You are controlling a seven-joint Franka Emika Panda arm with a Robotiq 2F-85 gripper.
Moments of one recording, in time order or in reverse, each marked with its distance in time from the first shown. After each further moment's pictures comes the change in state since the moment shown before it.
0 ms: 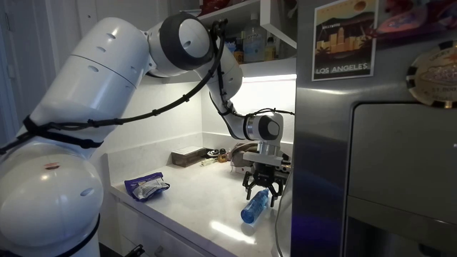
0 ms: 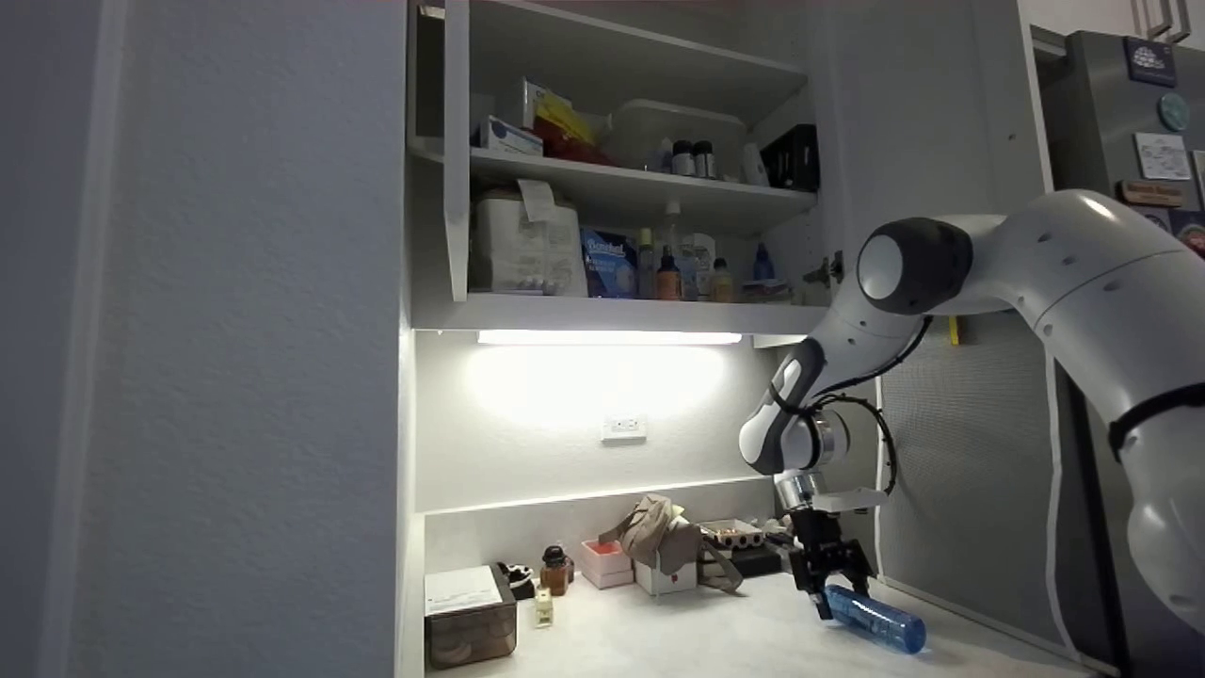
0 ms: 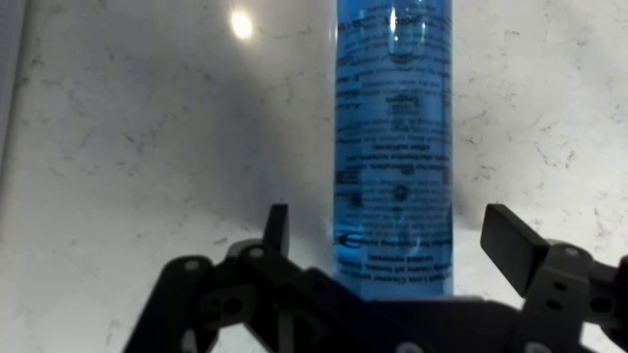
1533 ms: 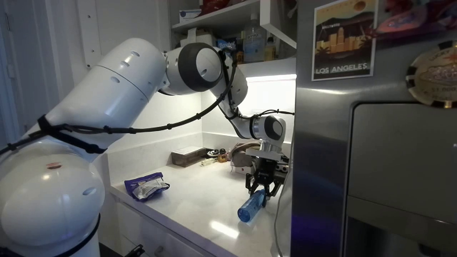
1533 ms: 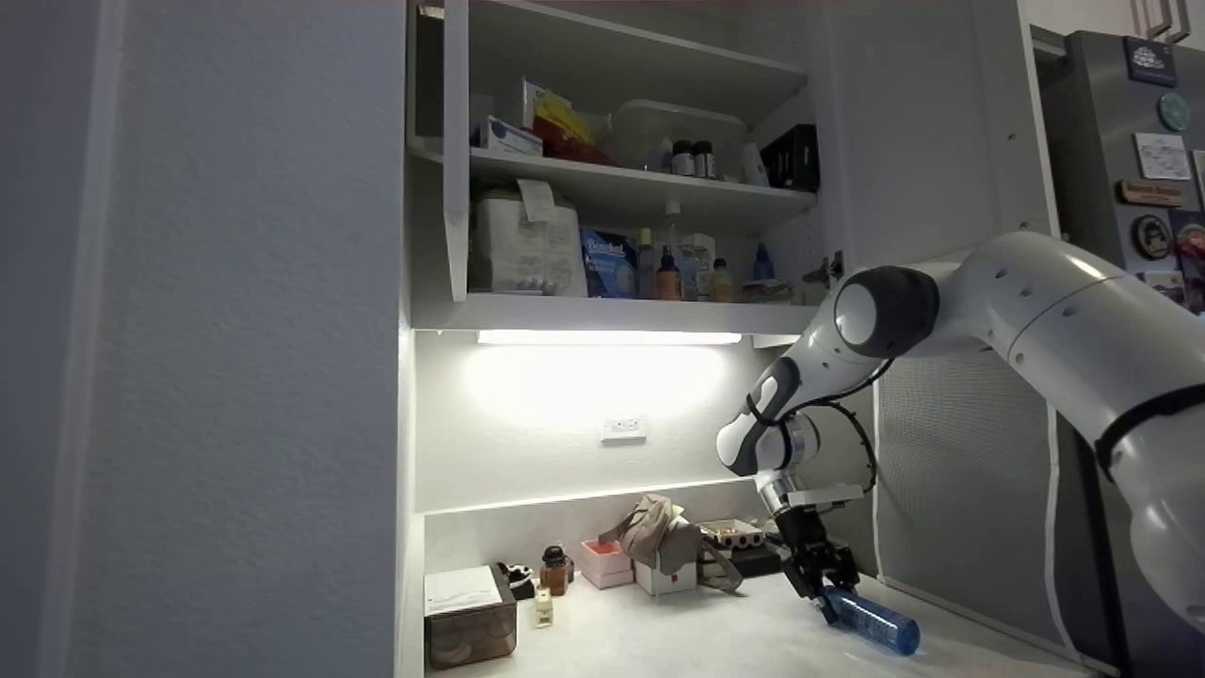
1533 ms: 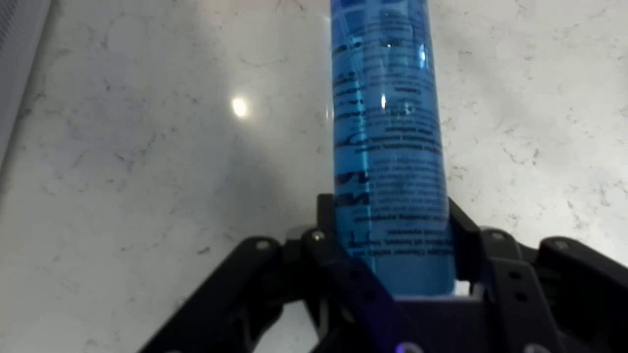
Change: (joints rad) arm 0.019 0.176 0.001 0.280 -0.002 -0.318 0.064
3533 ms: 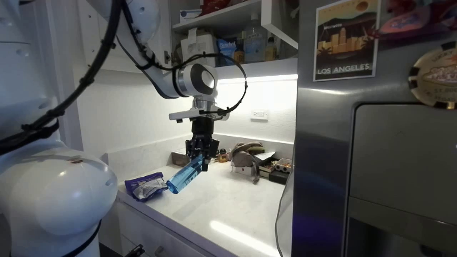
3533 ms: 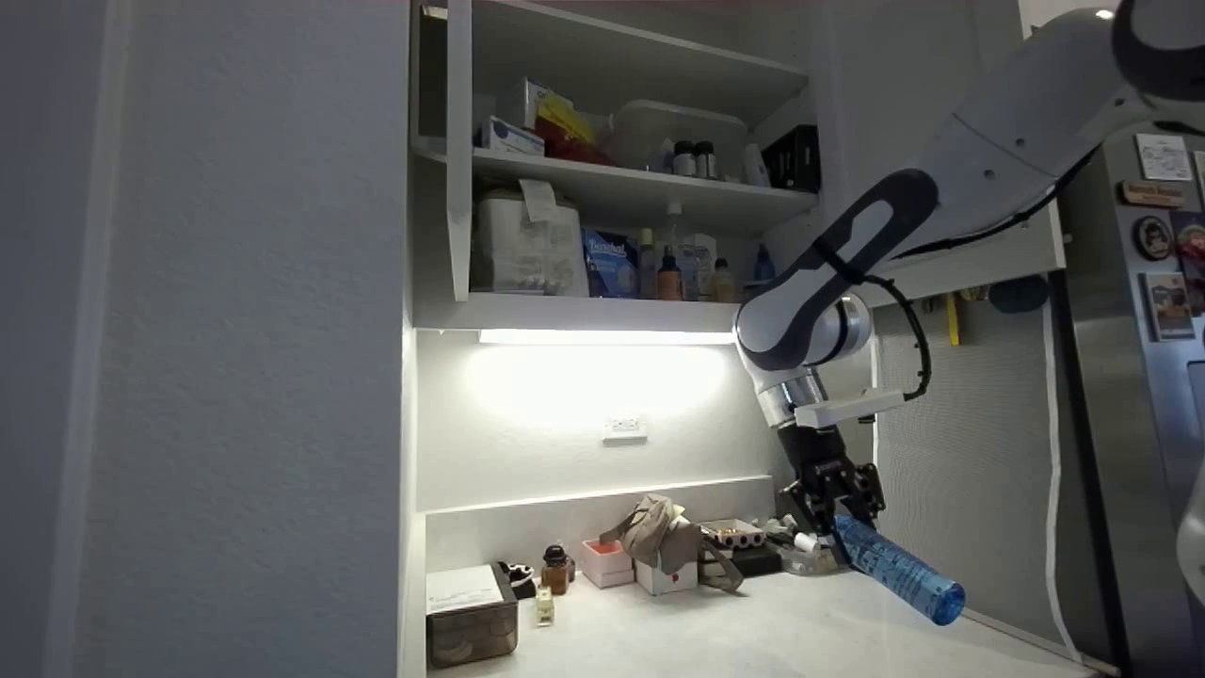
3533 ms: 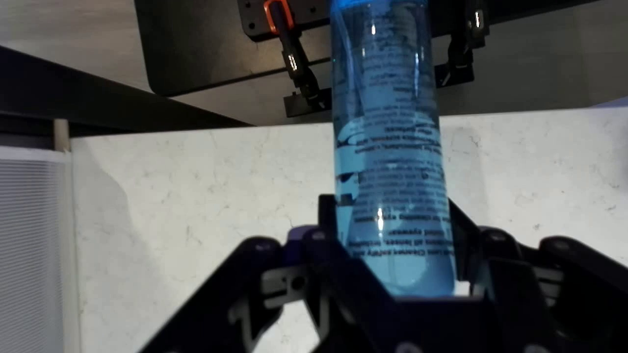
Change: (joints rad) arm 0.220 -0.965 0.088 -0.870 -0.065 0.170 0.443
